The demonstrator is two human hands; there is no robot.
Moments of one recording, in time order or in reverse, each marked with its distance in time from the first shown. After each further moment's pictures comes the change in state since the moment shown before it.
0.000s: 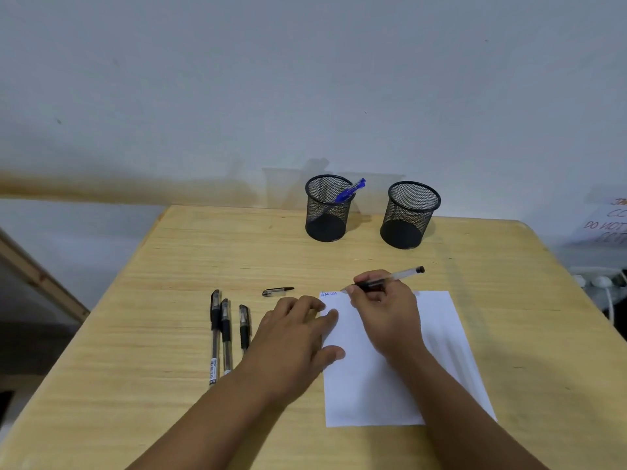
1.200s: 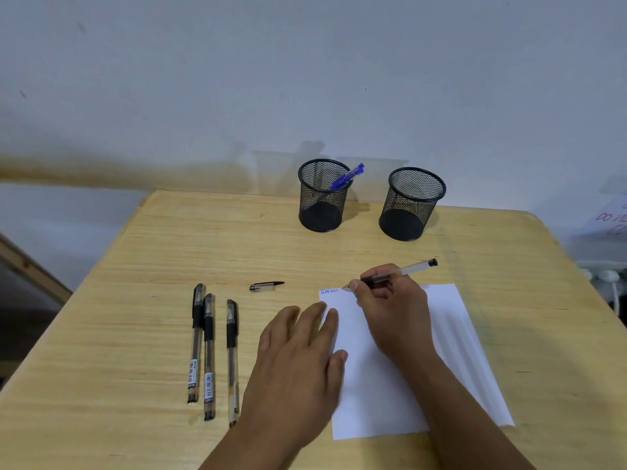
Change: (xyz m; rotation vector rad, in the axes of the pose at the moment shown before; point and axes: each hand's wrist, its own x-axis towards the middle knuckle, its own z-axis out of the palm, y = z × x) left_hand -0.015 0.032 0.025 0.049 0.051 -0.137; right_hand 0.006 0.009 -0.009 -0.177 0.027 -0.121
